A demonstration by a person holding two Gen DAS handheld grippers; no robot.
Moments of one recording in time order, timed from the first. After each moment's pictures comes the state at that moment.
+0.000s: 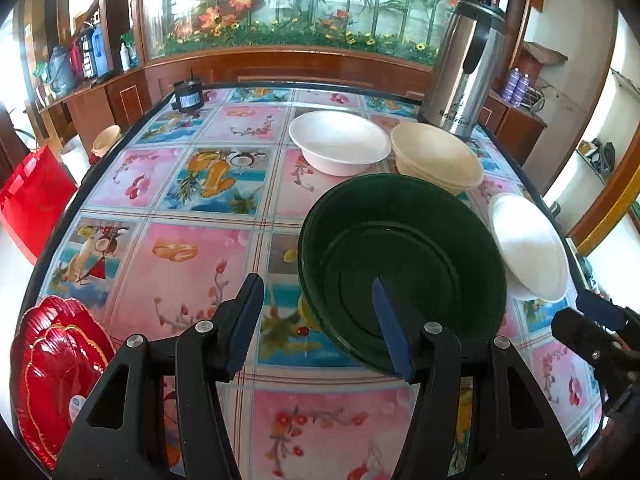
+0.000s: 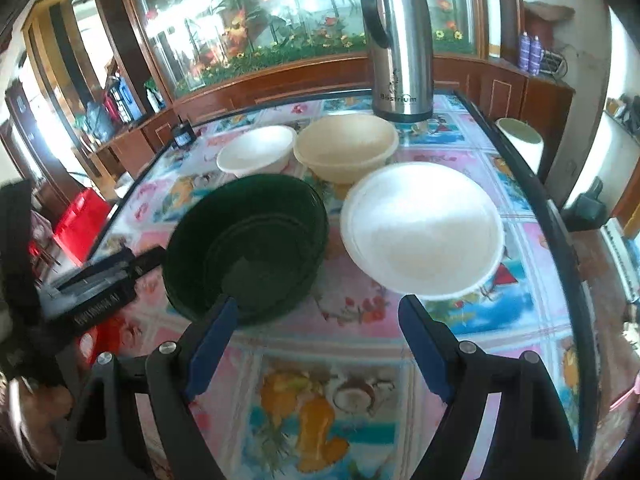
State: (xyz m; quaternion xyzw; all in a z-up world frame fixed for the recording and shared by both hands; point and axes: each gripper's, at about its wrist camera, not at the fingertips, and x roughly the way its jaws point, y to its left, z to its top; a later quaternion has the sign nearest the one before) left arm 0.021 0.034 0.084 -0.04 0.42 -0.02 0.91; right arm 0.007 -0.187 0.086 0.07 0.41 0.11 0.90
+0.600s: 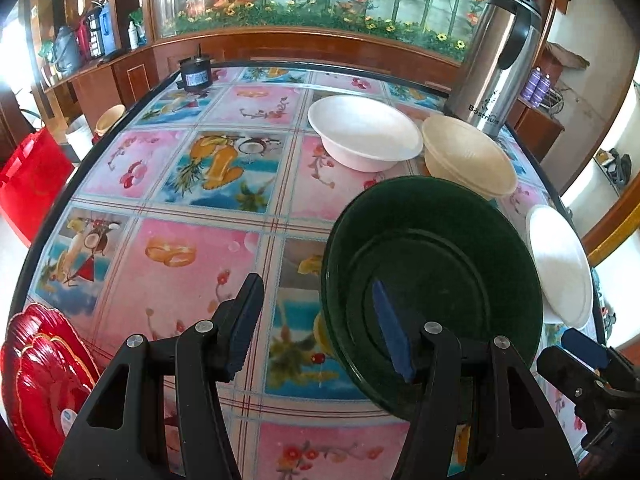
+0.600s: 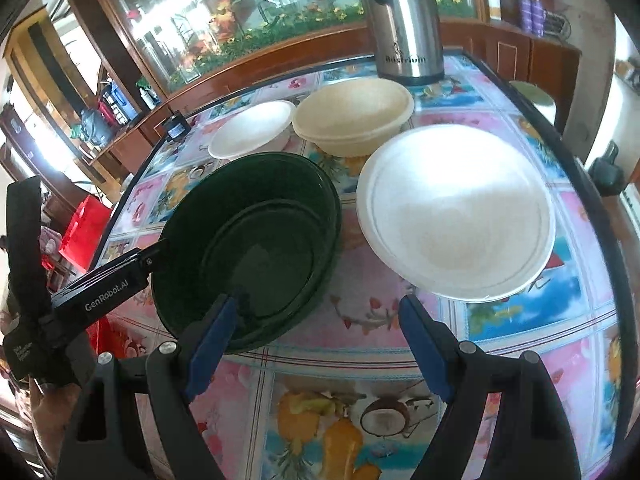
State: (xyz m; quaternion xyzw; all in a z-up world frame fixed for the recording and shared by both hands) left arm 0.055 0.045 0.067 -0.06 0.44 0.00 0.89; right arm 0.032 -0.185 0.054 0.12 0.46 0.11 0.87
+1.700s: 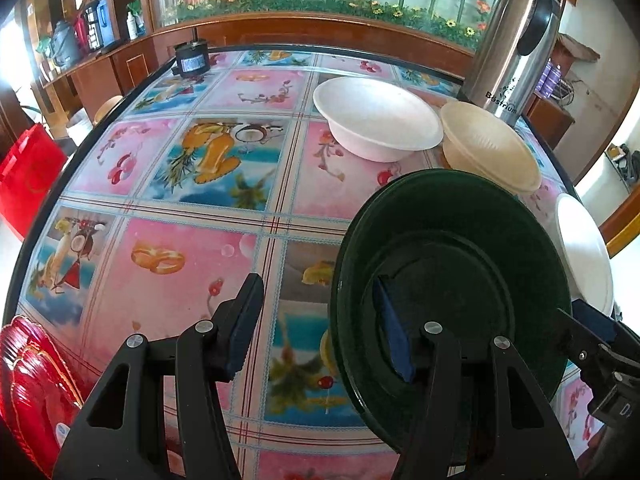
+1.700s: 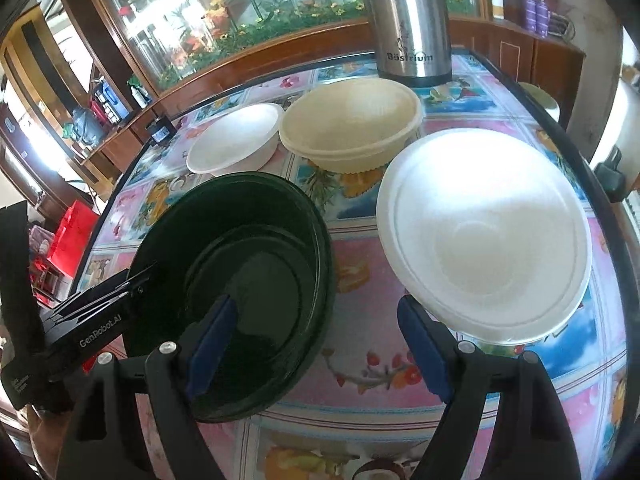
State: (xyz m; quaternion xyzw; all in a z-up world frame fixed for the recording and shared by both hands) left arm 0.081 0.045 0.046 -0.05 0.47 0.01 0.88; right arm 0.067 -0.175 0.044 0.09 0.46 0.10 0.88
